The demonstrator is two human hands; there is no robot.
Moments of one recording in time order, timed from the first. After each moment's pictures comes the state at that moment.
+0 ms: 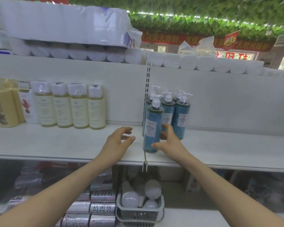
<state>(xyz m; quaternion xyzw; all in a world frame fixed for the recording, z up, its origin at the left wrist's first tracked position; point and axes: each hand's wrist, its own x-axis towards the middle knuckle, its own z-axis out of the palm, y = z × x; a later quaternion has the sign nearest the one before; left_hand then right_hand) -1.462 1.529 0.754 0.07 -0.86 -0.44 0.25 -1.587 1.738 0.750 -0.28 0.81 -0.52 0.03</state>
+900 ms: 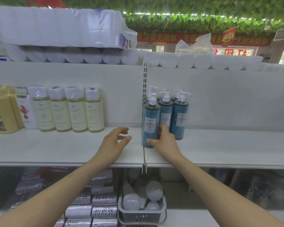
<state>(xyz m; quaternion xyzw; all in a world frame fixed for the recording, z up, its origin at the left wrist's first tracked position) -1.463 1.527 0.764 0.09 -0.87 -0.42 0.25 -1.588 1.713 0.748 -0.24 0.83 -0.50 -0.07</state>
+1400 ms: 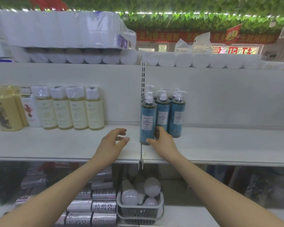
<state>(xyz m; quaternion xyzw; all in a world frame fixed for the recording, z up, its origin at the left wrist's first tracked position) -1.447 1.541 0.761 0.10 -0.87 -0.41 0.25 -1.585 1.725 0.744 -0.24 0.85 -0.48 -0.04</state>
